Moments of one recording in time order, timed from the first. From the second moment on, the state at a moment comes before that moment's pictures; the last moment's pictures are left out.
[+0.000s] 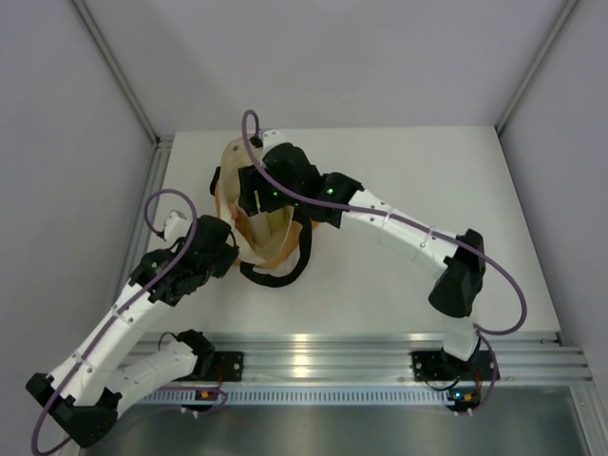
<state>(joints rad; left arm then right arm) -0.61 0.86 1.01 -1.02 -0.44 -1.41 1.01 1.89 1.94 -0.52 0.11 0.43</state>
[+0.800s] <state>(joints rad) -0.61 0.86 1.11 -1.25 -0.55 -1.49 1.03 2.13 2.10 -0.51 0.20 0.25</state>
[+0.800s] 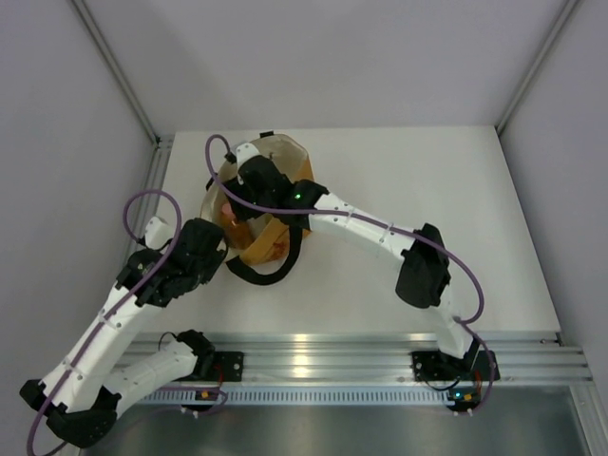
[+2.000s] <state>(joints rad) -0.61 0.86 1.11 -1.29 -0.55 -1.49 1.06 2.27 2.18 -0.38 0.12 0.16</state>
